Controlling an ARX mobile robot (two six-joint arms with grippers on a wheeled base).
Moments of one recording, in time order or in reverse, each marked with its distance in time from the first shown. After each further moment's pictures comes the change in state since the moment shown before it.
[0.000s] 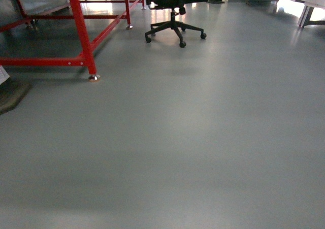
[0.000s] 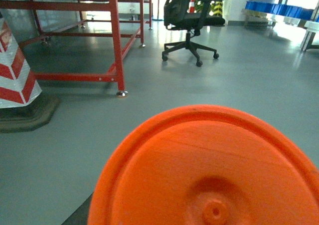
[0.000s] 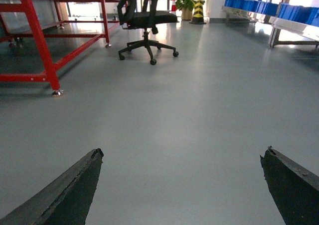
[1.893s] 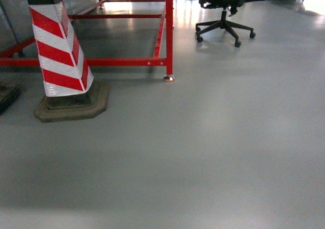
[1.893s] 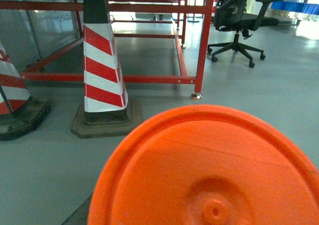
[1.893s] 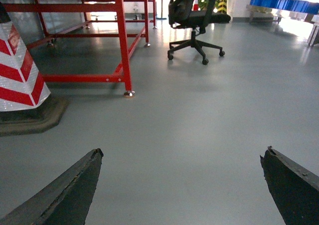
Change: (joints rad) left arm 0.000 0.000 0.000 0.001 0.000 0.000; right arm 0.000 0.000 0.000 -0.001 0.000 0.000
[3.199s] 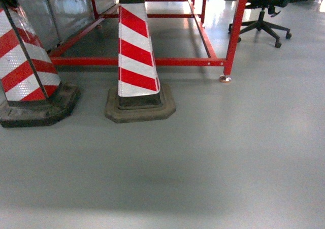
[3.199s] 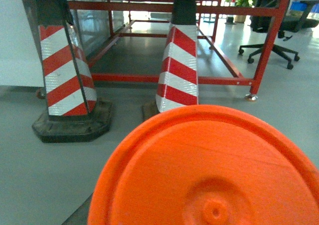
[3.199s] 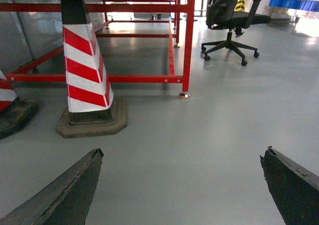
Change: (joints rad) left arm 0.000 0.000 0.000 -0.001 0.000 0.000; right arm 0.000 0.000 0.000 0.000 0.000 0.000
